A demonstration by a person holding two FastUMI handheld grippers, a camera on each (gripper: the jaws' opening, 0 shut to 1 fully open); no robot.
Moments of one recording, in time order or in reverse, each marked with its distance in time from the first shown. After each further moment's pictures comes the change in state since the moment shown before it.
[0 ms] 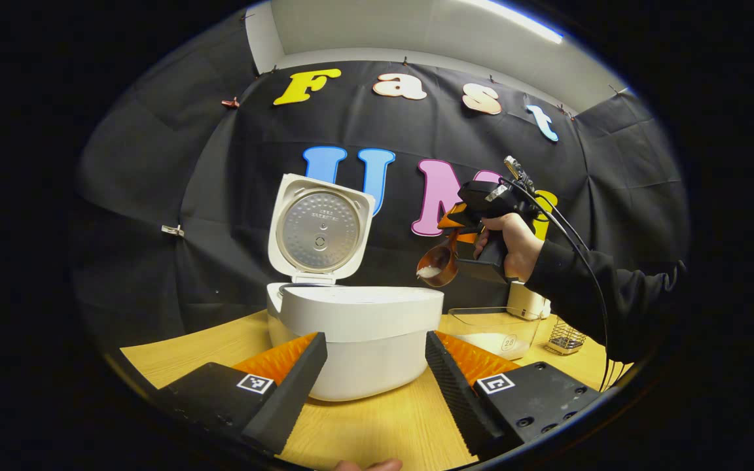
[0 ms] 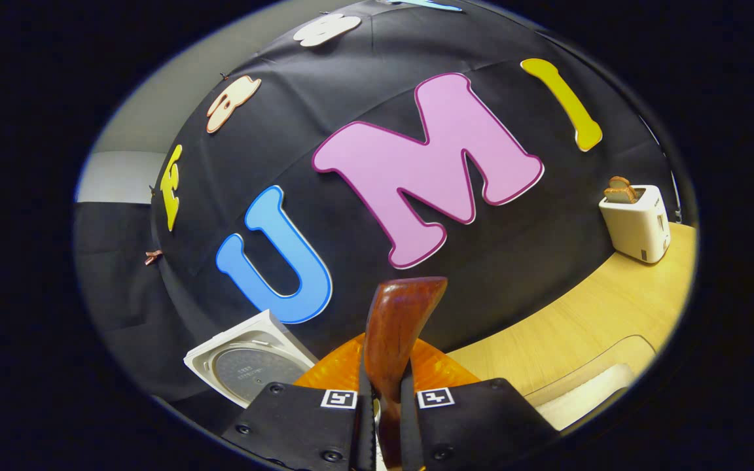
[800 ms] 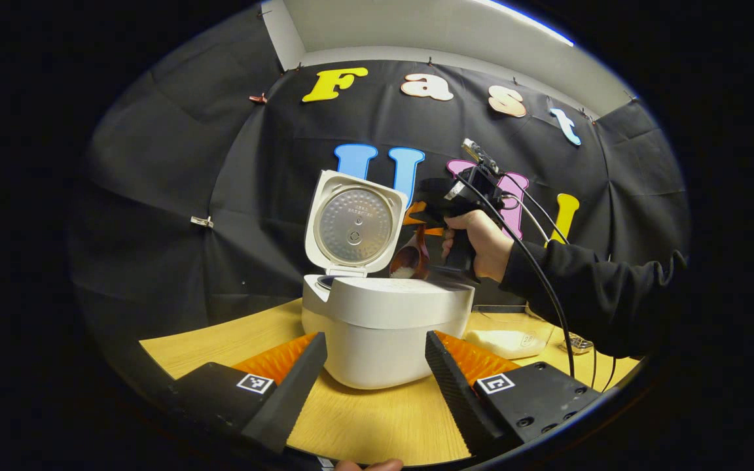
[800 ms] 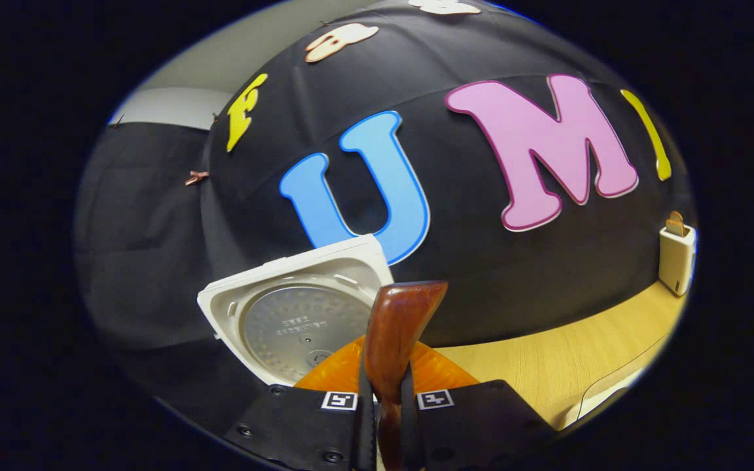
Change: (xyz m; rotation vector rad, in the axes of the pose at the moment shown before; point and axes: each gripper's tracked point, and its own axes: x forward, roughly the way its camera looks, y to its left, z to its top) left arm -0.025 0.033 -0.005 -0.043 0.019 0.087; right arm 0.023 0.124 -0.100 -0.323 0.100 0.185
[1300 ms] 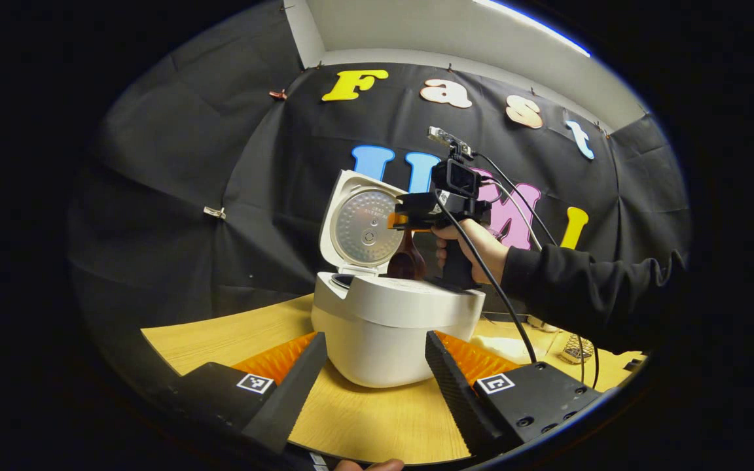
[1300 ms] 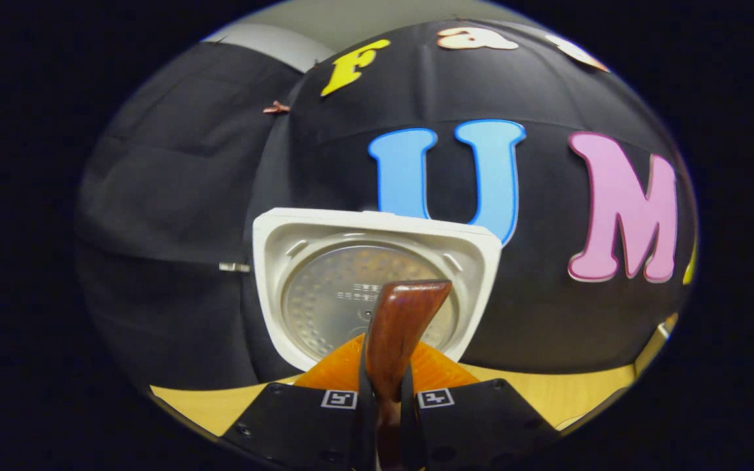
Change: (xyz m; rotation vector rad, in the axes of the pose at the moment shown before) left arm -0.007 0.022 0.000 -0.075 -0.023 0.037; right arm 0.011 0.072 -0.031 -0.426 0.024 0.129
